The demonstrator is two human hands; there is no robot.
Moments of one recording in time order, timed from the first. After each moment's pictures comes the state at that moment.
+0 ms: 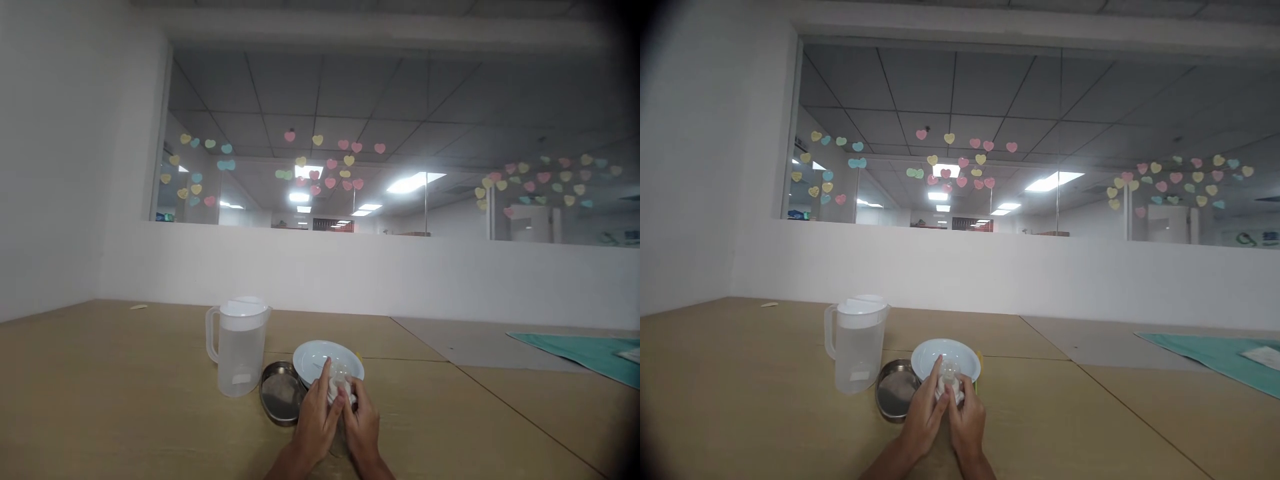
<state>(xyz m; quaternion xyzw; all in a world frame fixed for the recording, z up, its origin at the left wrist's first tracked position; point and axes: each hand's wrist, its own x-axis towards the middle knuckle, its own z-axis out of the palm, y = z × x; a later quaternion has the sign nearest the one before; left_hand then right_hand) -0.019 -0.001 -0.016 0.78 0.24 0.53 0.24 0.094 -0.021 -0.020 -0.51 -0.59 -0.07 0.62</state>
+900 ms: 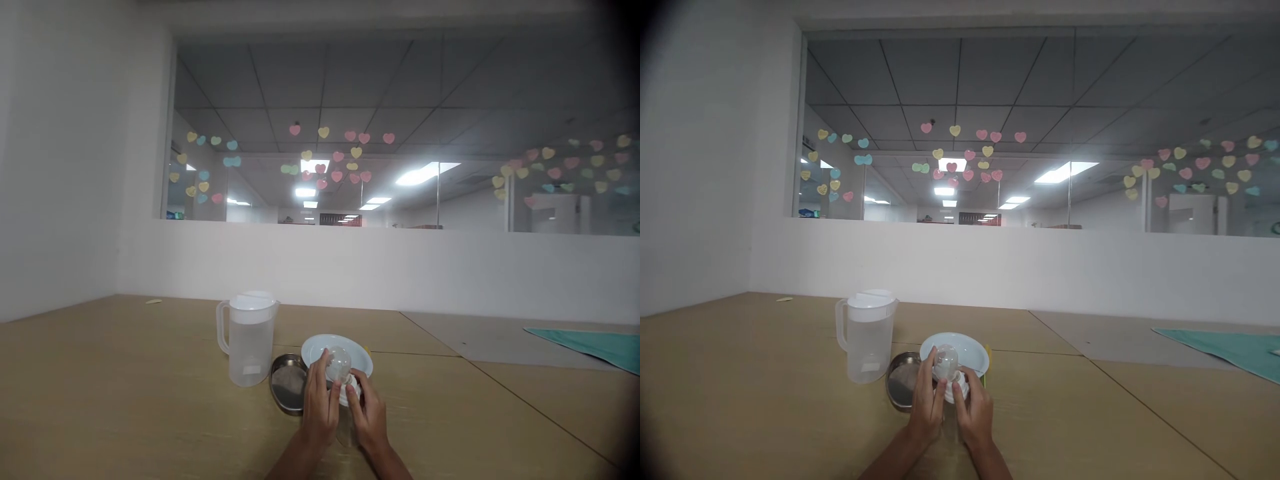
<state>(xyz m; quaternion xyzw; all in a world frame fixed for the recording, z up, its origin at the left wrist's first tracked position) -0.022 0.003 -0.023 0.72 0.27 0.63 0.10 0.099 -0.020 -0.019 -0.46 -0.65 -0.08 0.60</state>
